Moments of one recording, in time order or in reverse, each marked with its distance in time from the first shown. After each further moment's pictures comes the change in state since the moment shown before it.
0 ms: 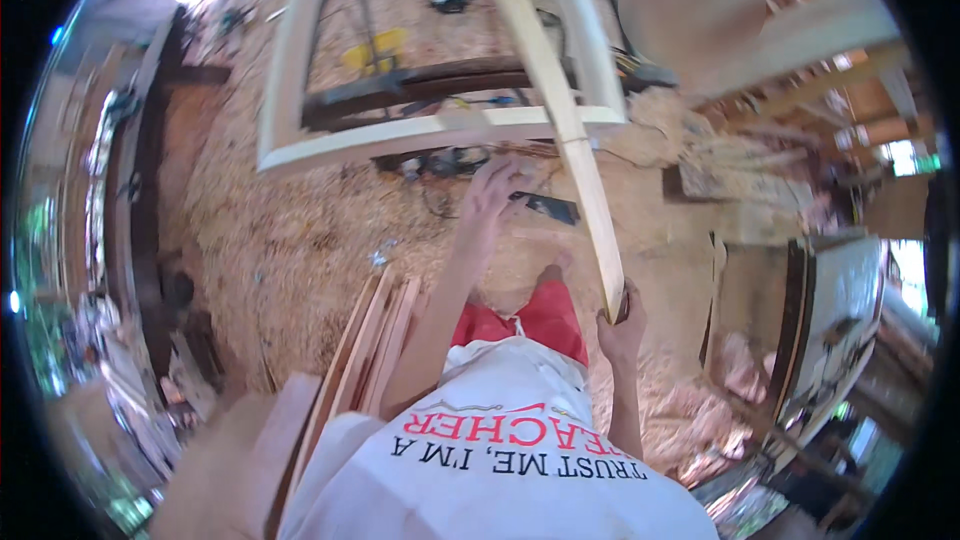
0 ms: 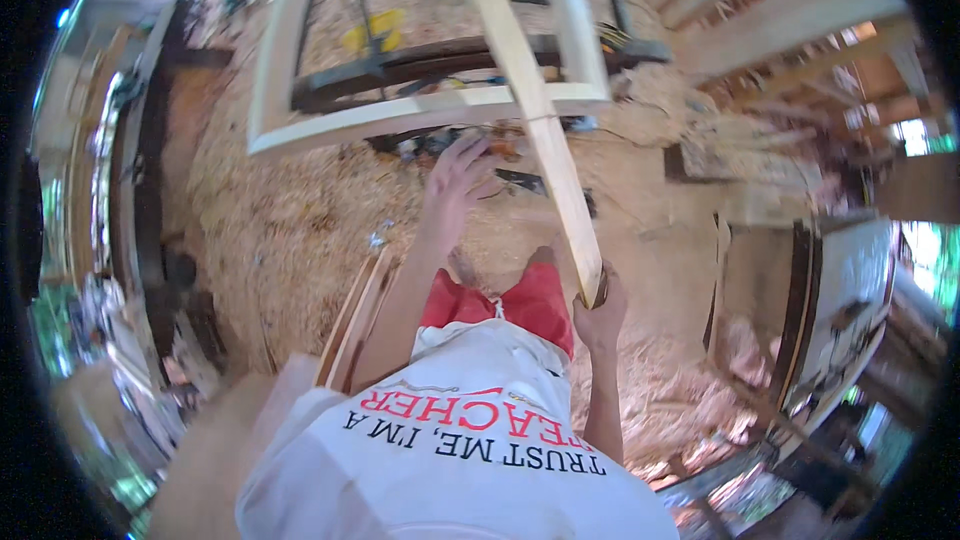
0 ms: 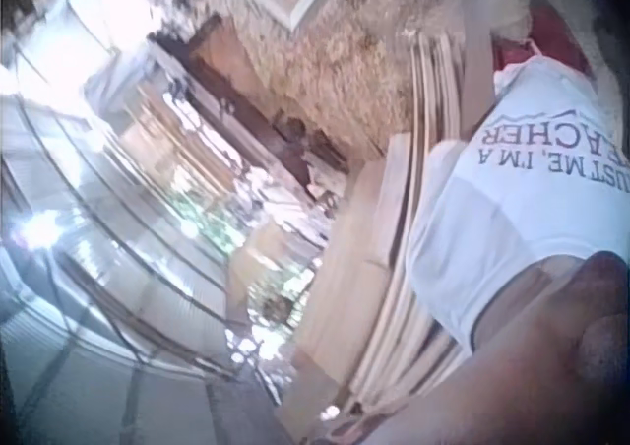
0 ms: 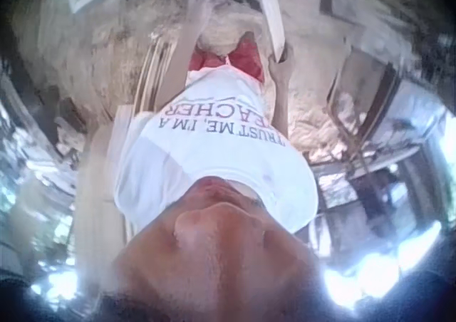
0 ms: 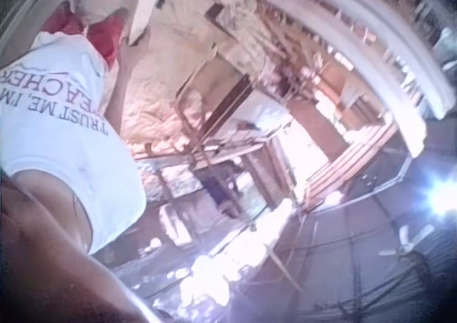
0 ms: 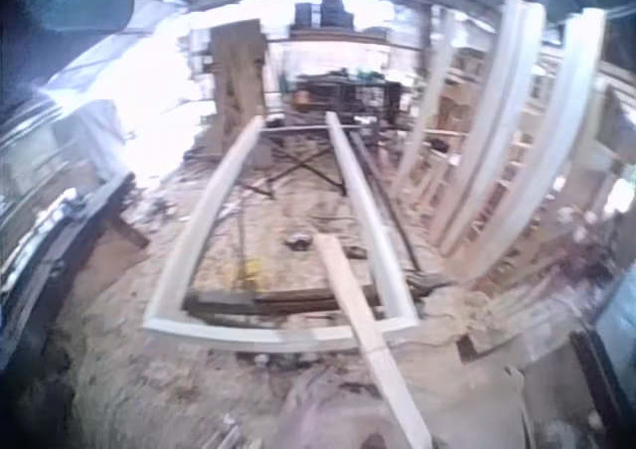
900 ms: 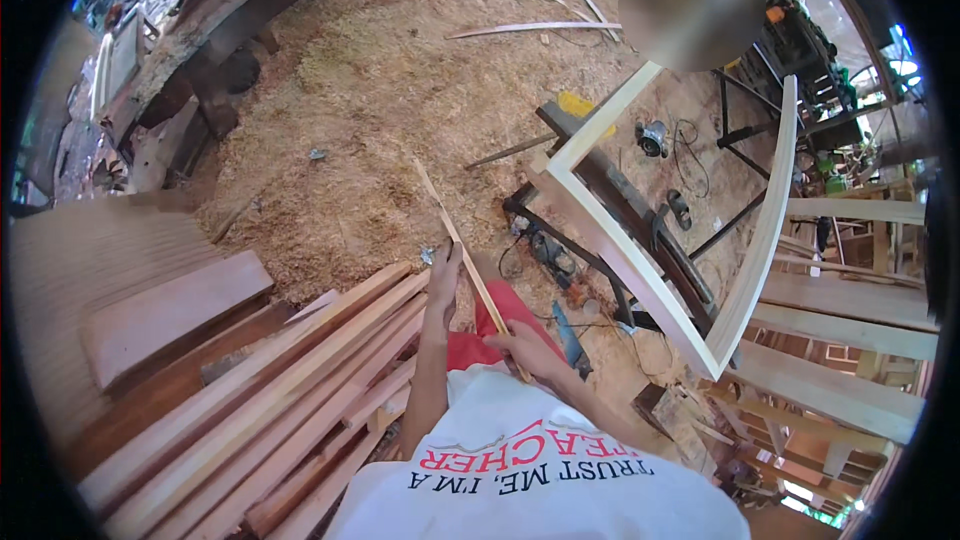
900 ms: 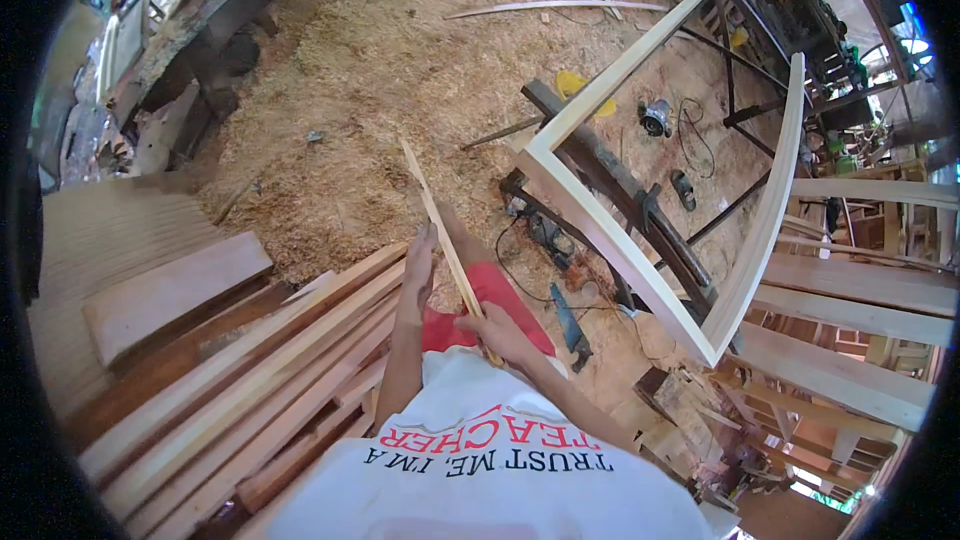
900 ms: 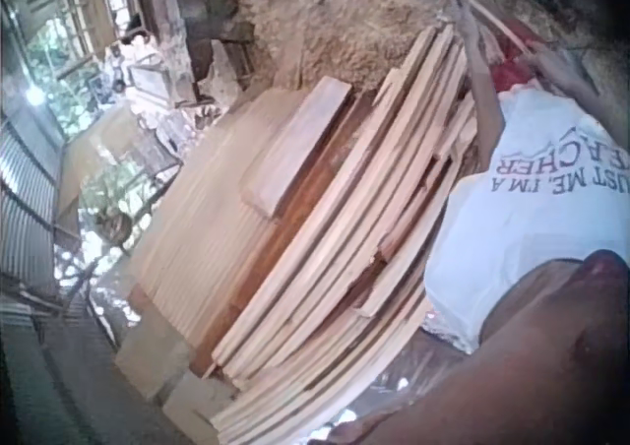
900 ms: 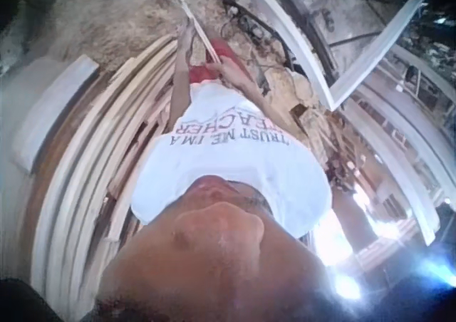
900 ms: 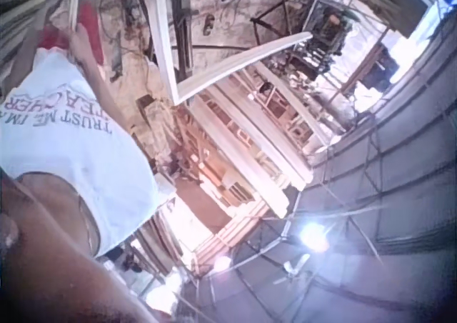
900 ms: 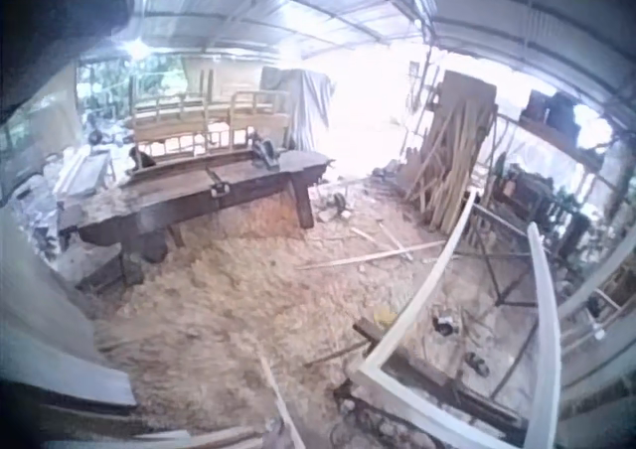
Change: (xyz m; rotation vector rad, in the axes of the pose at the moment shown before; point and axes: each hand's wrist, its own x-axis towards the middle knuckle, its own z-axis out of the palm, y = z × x) left_hand -0.142 0.110 -0.402 -0.164 0.940 0.134; right_hand -0.053 -0.305 0.396 -0.251 -1.492 0.327
